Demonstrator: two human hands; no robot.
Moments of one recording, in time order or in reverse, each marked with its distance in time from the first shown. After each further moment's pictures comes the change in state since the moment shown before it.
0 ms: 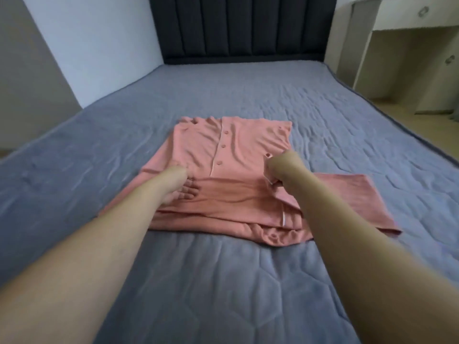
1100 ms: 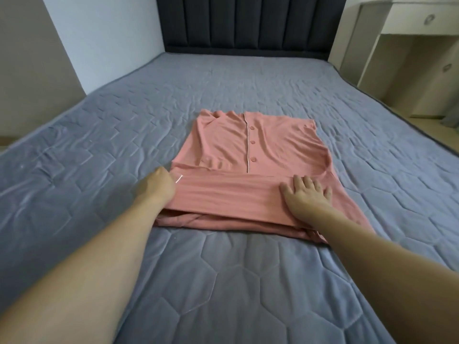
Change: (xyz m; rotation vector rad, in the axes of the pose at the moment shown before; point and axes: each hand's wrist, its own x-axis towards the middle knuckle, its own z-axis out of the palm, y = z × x) left_hand 0.058 -0.054 -0.124 0.966 0.494 0.141; right_hand -0.015 0.043 0.083 -0.568 0.135 0.023
